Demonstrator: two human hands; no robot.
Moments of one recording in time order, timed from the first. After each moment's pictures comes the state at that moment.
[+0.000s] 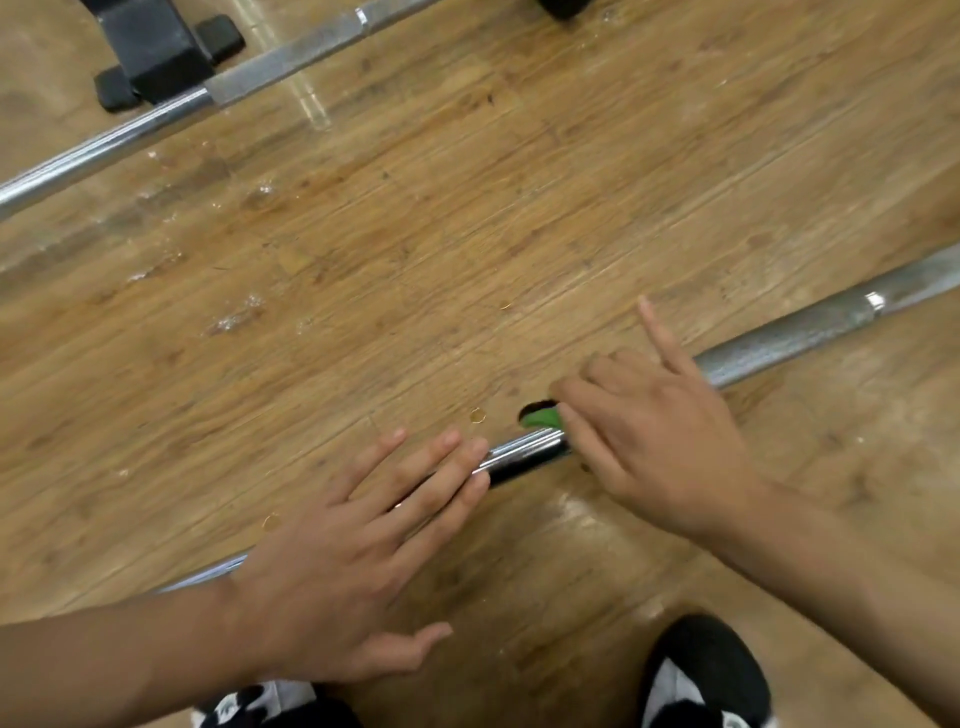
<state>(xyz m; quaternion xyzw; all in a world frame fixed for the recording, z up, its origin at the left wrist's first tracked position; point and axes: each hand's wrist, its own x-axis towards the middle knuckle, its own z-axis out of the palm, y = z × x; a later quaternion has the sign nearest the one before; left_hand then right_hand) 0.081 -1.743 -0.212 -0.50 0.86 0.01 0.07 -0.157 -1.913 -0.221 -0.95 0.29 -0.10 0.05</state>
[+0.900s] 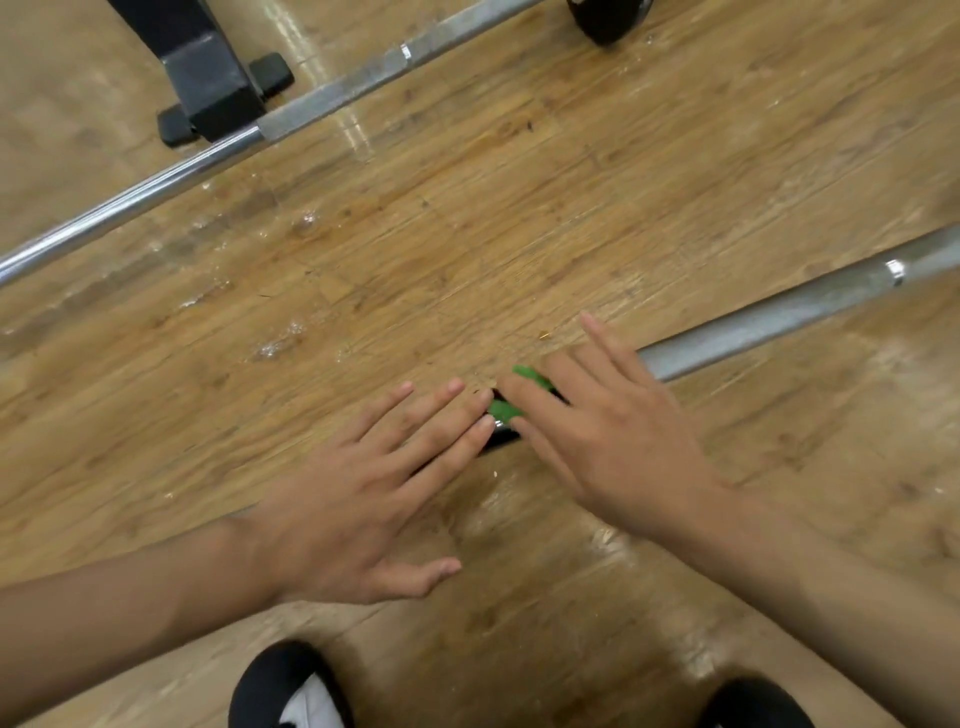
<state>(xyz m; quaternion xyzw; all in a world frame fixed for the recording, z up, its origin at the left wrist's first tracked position) 0.131 -1.791 -0.215 -0.52 0.85 0.01 0.07 -0.093 -1.928 -0.238 -0.96 0.23 -0.17 0.04</state>
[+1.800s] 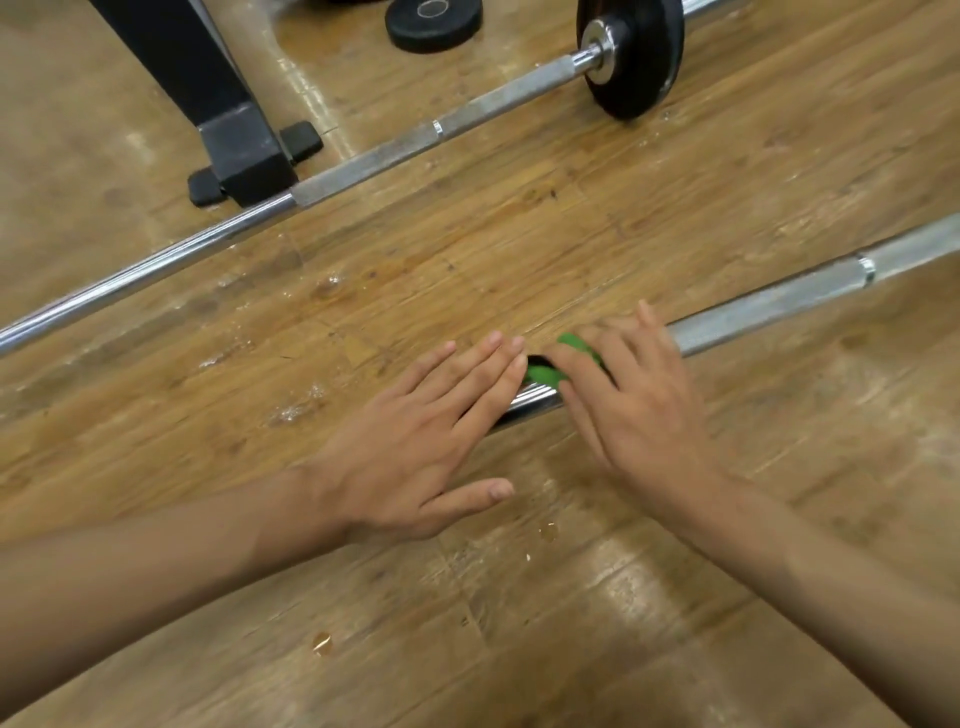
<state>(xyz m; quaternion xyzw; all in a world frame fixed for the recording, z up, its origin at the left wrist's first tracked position) 0.174 -1.878 -0.219 -0.54 0.84 0.03 0.01 -0.046 -1.993 -0.264 -0.91 0.30 -0.27 0.02</state>
